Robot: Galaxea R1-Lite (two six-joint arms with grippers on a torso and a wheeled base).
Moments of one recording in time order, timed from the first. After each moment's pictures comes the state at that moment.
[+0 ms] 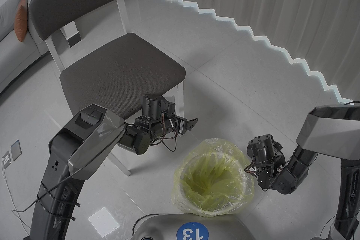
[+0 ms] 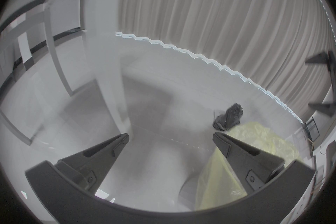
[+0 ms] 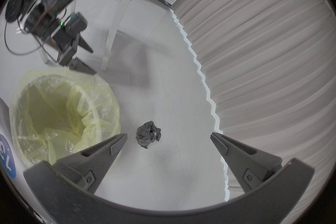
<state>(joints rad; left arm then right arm) -0.46 2.59 -1.68 -0.59 -0.17 0.02 0.49 2.27 -0.70 -0.86 -0.76 -0.47</state>
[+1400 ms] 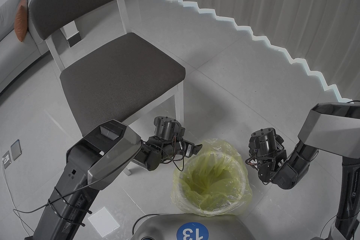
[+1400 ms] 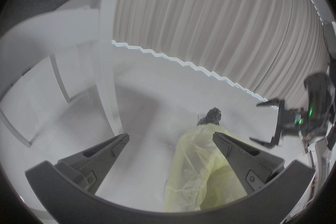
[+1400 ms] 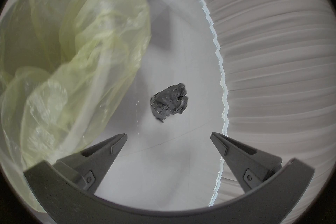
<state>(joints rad) -0.52 2.70 -1.66 -0.53 -0.11 0.03 0.46 2.28 -0.74 -0.89 -0.78 -0.51</state>
